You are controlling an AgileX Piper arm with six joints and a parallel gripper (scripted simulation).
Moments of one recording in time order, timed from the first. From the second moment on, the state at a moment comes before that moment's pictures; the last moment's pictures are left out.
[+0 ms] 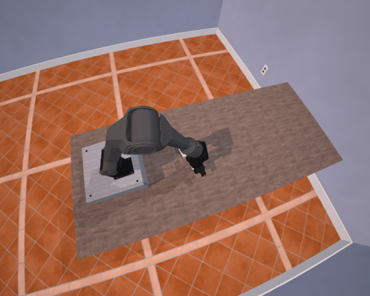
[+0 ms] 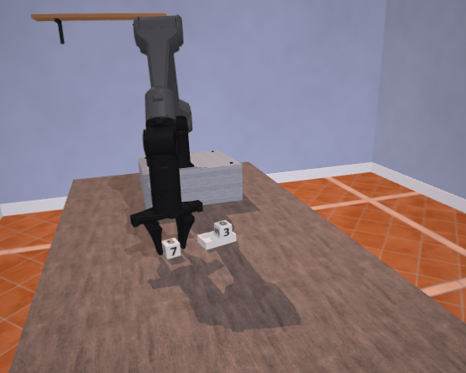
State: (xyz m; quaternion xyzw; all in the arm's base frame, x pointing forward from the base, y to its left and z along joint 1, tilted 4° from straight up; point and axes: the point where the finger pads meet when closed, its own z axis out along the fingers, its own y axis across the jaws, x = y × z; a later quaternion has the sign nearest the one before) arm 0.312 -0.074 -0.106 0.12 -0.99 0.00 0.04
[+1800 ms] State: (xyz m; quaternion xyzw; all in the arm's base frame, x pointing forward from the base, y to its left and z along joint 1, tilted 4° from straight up) arm 0.318 -0.074 -0.017 0.11 -0.99 0.00 0.04
